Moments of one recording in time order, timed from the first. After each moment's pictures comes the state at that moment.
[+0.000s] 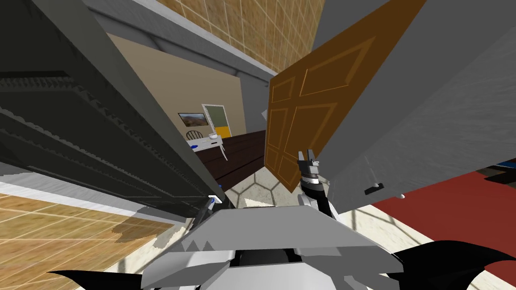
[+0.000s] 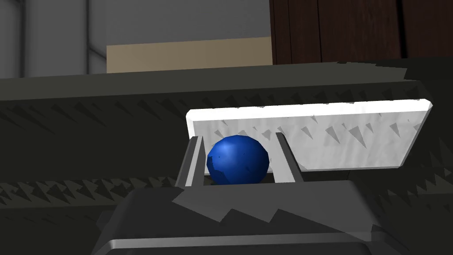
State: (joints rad) arm 0.40 0.43 -0.10 -0.80 0.06 -1.18 0.37
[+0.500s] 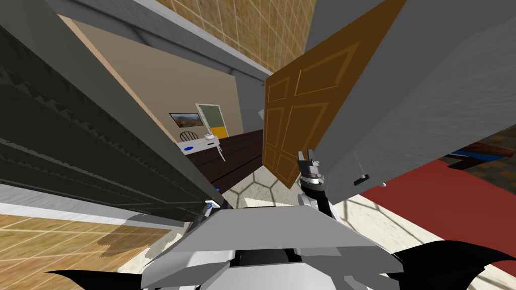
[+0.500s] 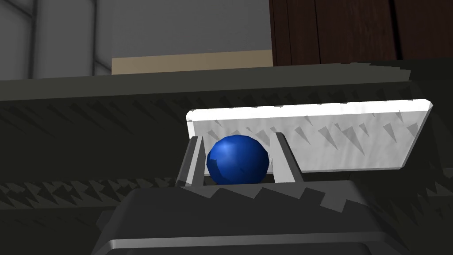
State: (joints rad) arm 0.41 0.44 -0.14 -0.70 0.11 -1.31 0.36
